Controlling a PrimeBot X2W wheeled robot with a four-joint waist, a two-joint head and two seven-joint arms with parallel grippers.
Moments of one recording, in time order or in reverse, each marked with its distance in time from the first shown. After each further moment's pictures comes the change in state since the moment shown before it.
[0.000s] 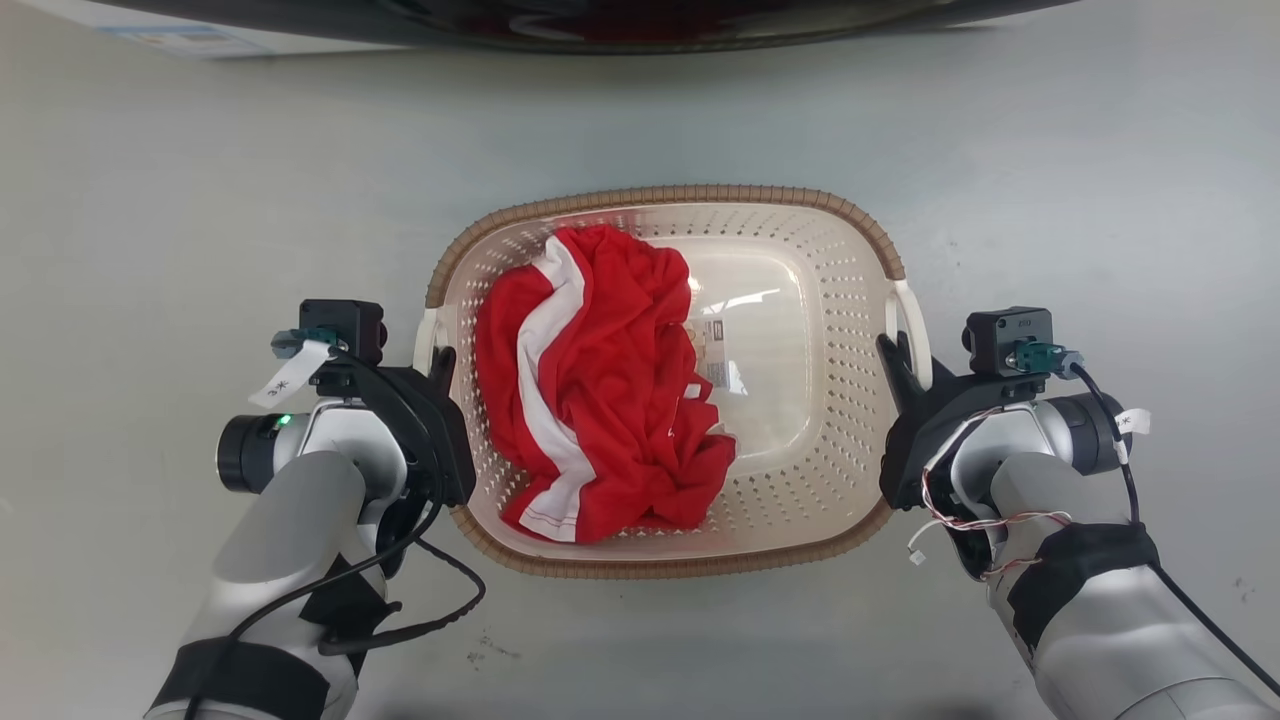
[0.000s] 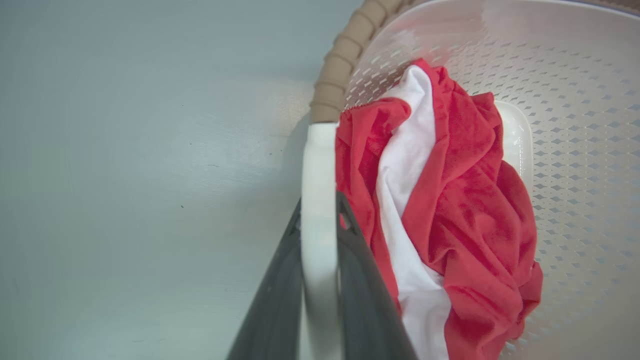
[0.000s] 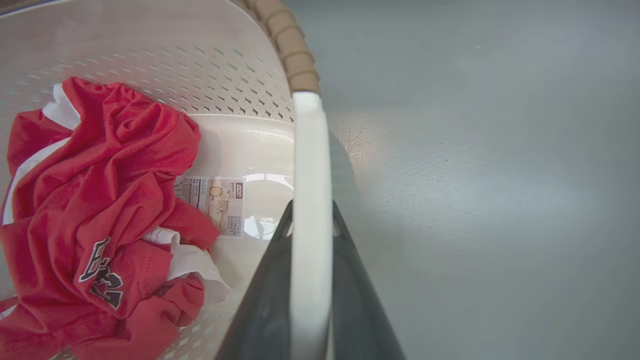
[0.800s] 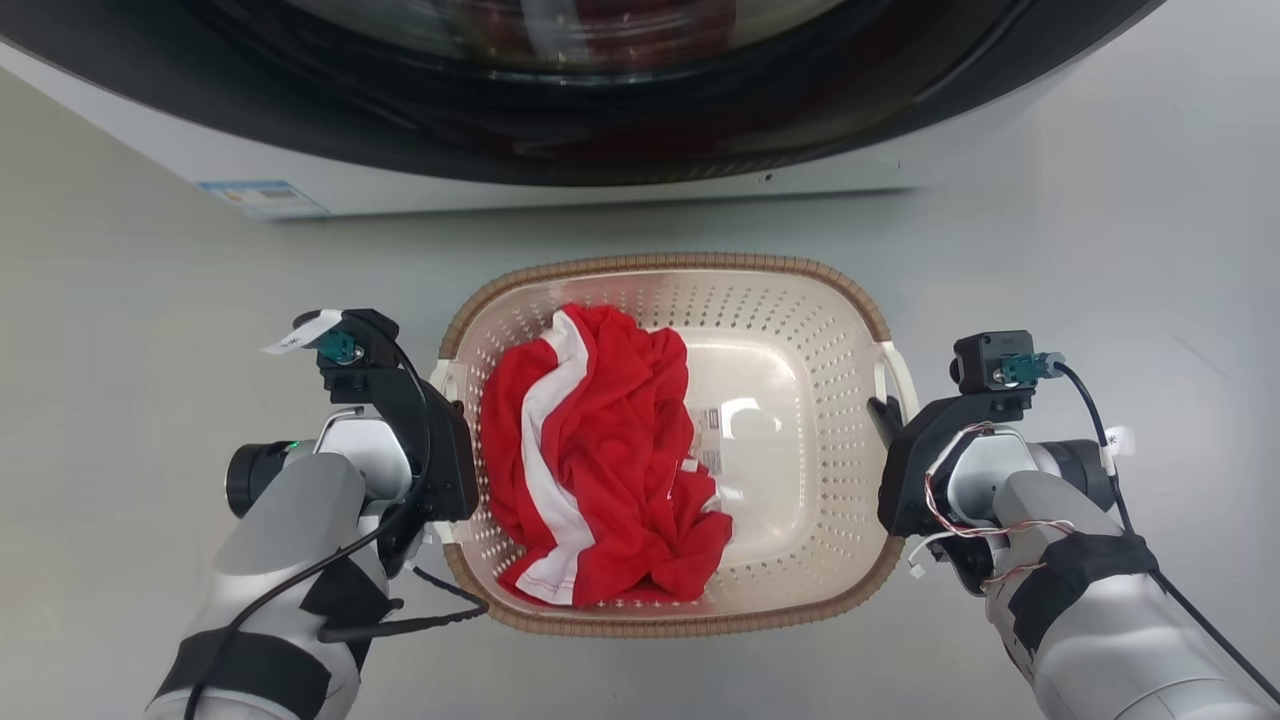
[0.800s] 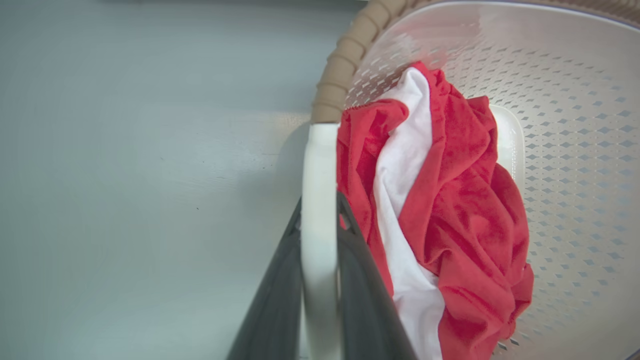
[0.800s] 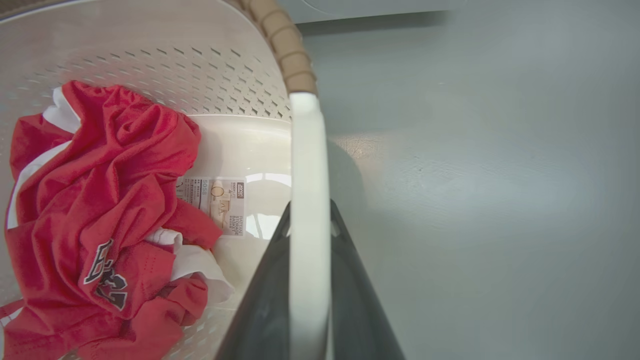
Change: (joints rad) left arm -0.038 -0.012 -0.044 0.091 -0.082 -0.007 0.192; right arm -0.015 0.004 0.054 0.092 0.141 0.022 0.170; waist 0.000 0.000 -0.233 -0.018
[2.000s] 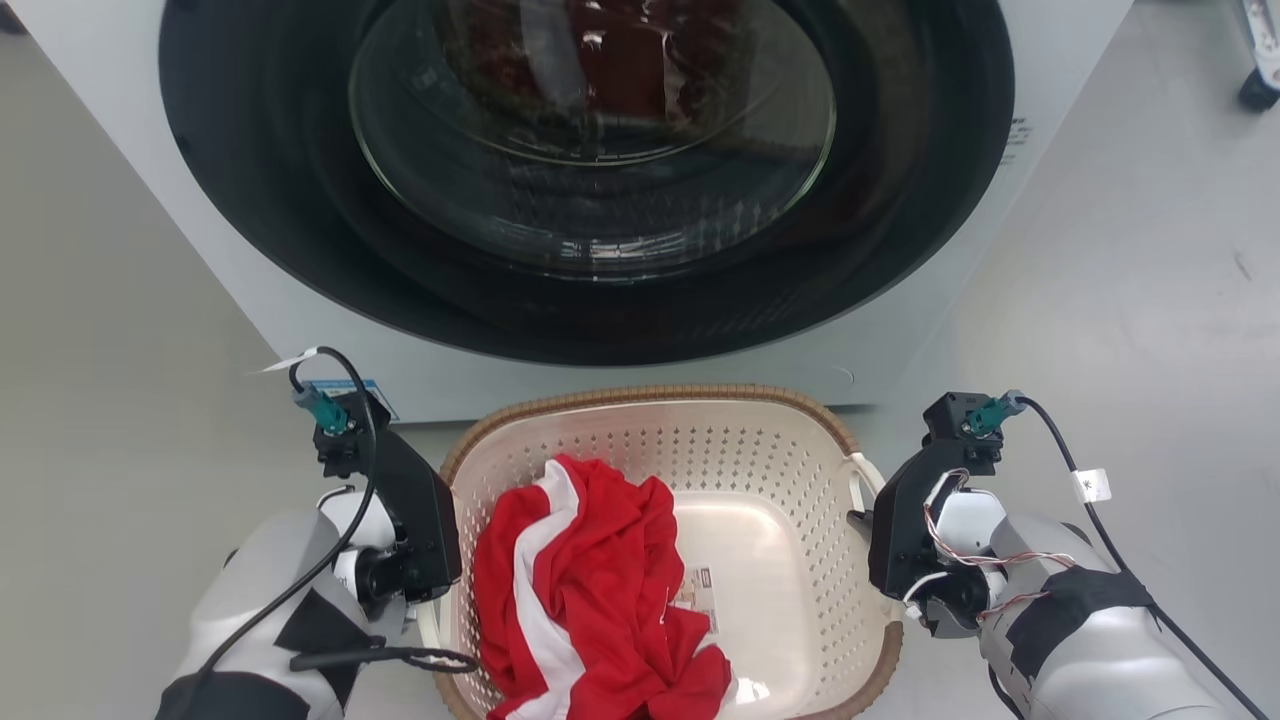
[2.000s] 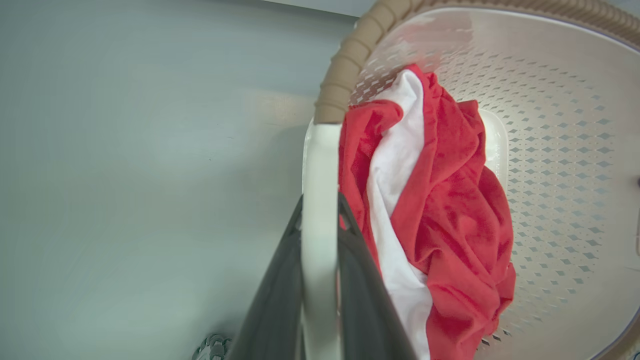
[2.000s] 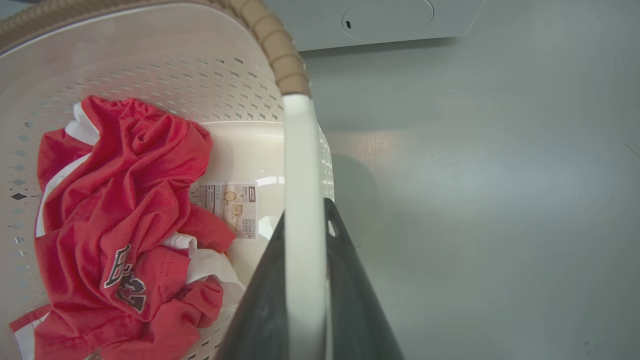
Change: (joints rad) left arm 0.050 0.019 -0.015 0.048 -0.155 0.001 0.318; right arm 0.042 0.000 0.104 0.021 0.222 0.007 0.319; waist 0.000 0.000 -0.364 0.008
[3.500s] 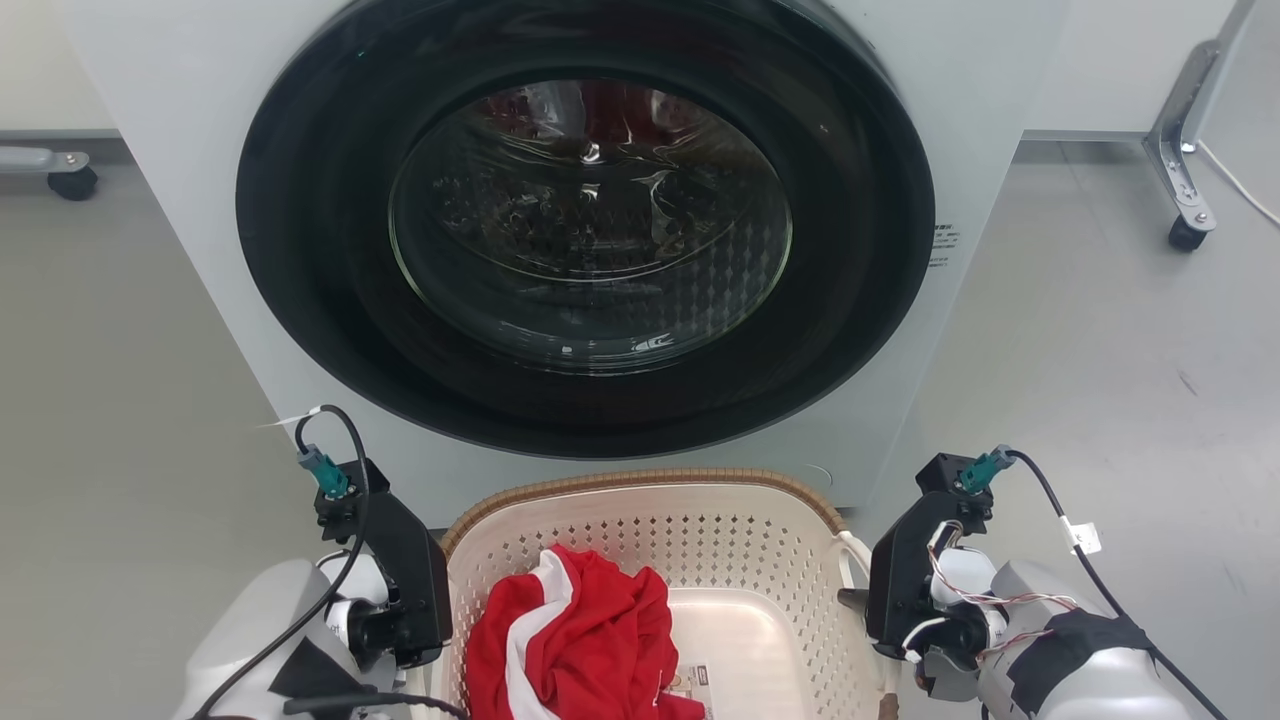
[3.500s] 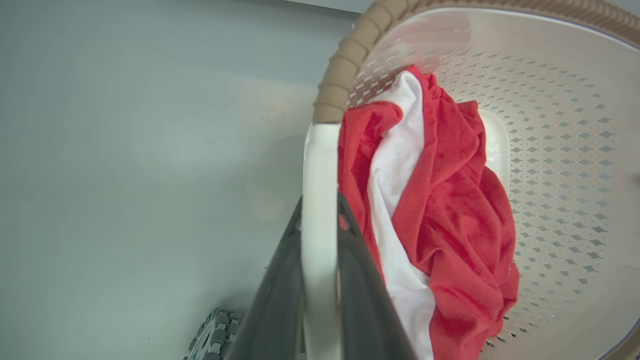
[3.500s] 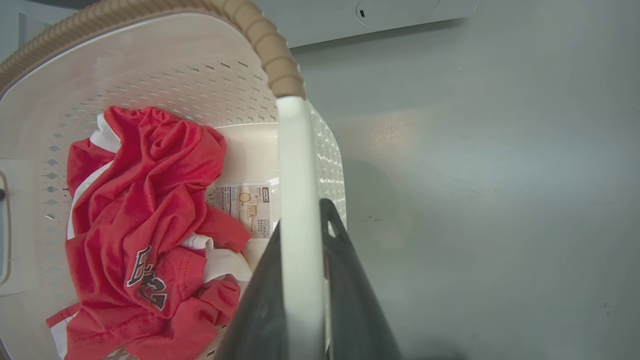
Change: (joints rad) left arm 0.073 0.016 -0.027 0.013 -0.042 0.000 0.096; right arm 0.060 0.002 0.050 0.010 0.151 -0.001 0.135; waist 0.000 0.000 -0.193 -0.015
